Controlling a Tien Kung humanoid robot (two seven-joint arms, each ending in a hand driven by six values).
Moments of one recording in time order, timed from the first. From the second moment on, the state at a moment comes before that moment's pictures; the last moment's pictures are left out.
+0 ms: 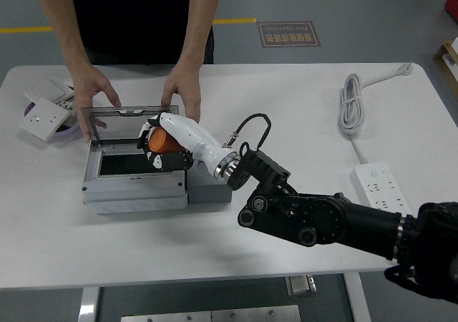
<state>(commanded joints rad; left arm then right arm) 0.07 0.09 -1.16 -0.18 1.27 0.01 0.19 0.84 0.00 0.24 1.09 -1.34 -0.44 0.03</state>
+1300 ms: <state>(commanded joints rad) 0.08 0.12 -1.25 -0.18 1.38 0.00 0.21 1.04 0.00 0.10 1.12 -1.44 -0.36 -0.23</state>
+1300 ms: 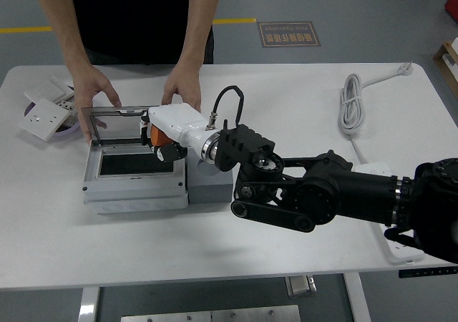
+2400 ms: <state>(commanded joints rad) 0.07 0.12 -1.26 -0.18 1.40 0.00 0.22 0.97 0.00 0.06 1.08 -0.87 -0.44 0.21</state>
